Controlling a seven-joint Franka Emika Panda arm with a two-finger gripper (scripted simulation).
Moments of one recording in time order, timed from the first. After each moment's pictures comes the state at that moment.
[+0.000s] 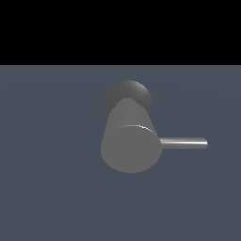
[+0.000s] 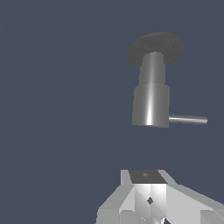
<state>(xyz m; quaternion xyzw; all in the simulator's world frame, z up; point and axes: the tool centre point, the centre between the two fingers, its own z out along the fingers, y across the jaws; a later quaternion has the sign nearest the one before) -0.249 -0.028 0.498 -0.98 -0.03 -0.07 0.17</state>
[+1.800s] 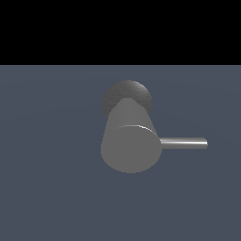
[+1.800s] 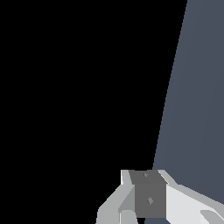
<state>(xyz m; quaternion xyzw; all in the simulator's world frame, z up) -0.223 -0.282 0.547 -0.52 0.21 -0.44 0.70</state>
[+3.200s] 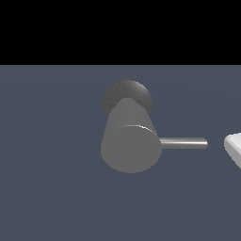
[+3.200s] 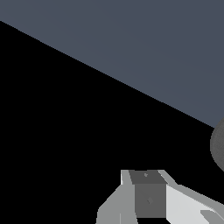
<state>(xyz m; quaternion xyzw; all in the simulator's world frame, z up) -0.167 -0.317 0.194 -0.10 0.60 -0.23 0.76</state>
